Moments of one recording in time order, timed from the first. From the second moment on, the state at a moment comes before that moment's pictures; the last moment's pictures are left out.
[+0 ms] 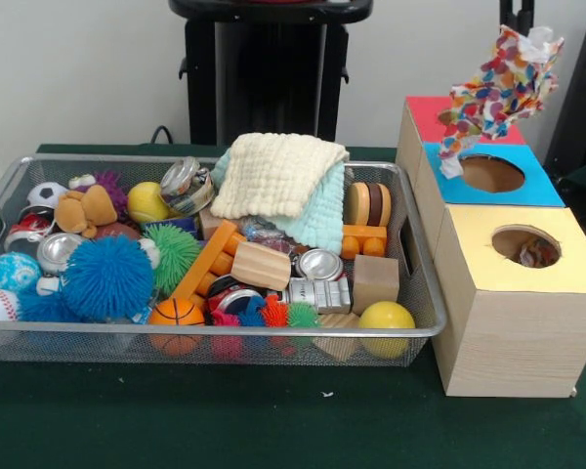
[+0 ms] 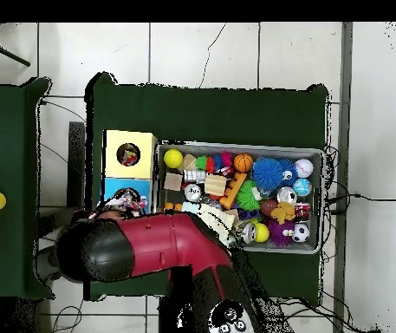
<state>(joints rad) -0.28 -1.09 0.42 2.01 -0.02 0.59 1.77</state>
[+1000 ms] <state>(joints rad) -0.13 -1.01 0.25 1.95 0.02 0.49 1.83</state>
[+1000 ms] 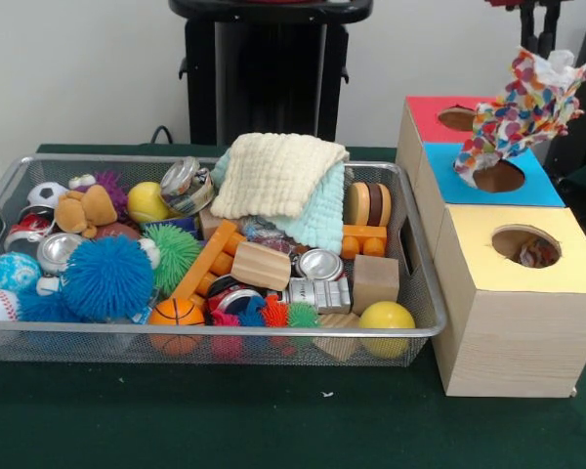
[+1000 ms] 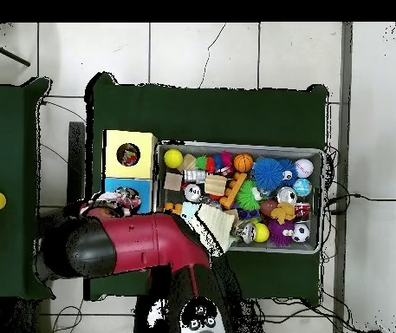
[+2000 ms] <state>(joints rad) 0.03 -0.97 0.10 1.86 0.05 0.51 1.83</state>
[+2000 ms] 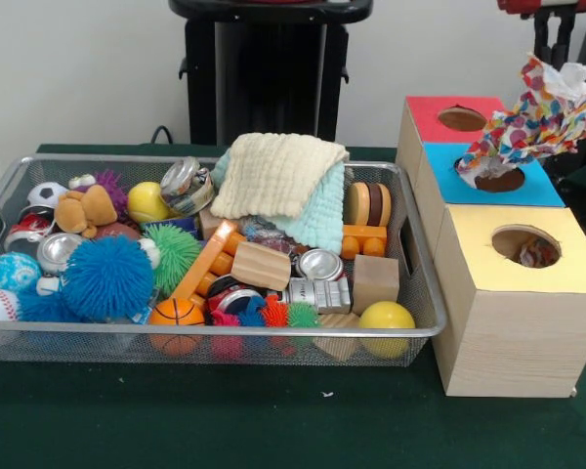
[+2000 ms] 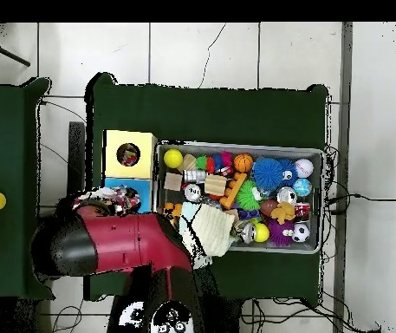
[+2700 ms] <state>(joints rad) 0.04 -0.98 0.06 1.74 0.09 0.66 1.83</state>
